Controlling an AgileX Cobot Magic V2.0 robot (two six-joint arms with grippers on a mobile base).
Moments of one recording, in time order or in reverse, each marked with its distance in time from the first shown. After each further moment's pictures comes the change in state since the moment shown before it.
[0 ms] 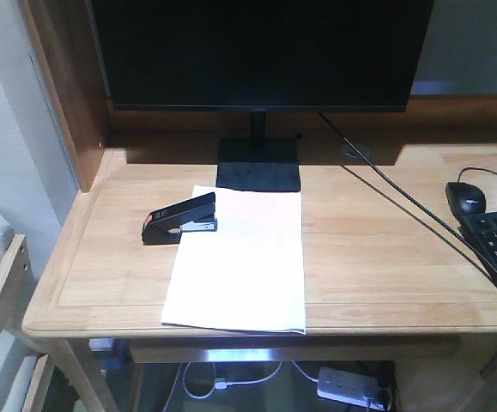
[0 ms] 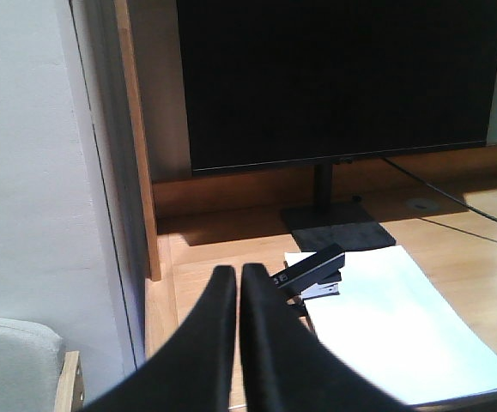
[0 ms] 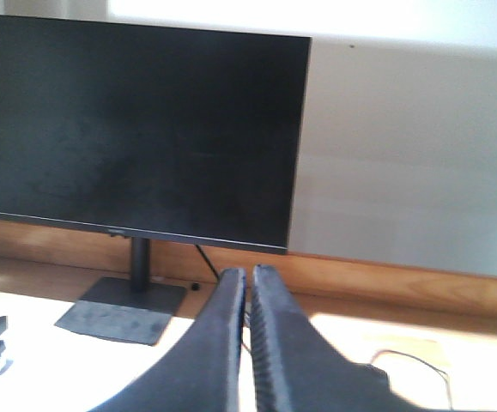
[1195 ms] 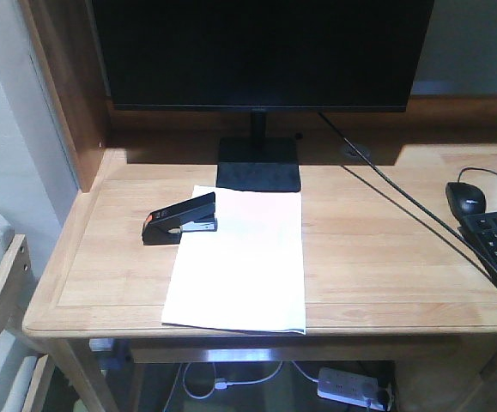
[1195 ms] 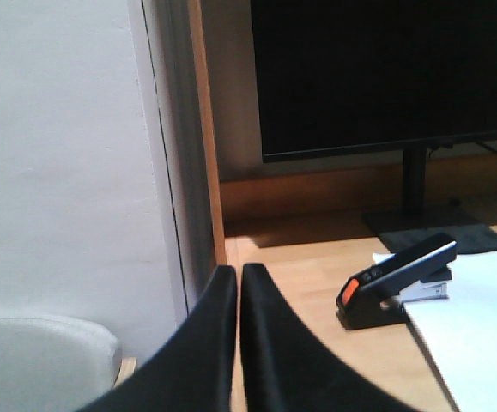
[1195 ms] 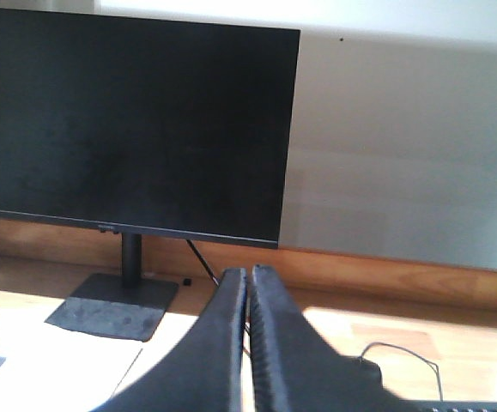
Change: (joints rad) left arm 0.000 -0.042 0.543 0.238 -0.646 -0.149; right arm 0.000 0.000 0.000 0.000 0.009 0.000
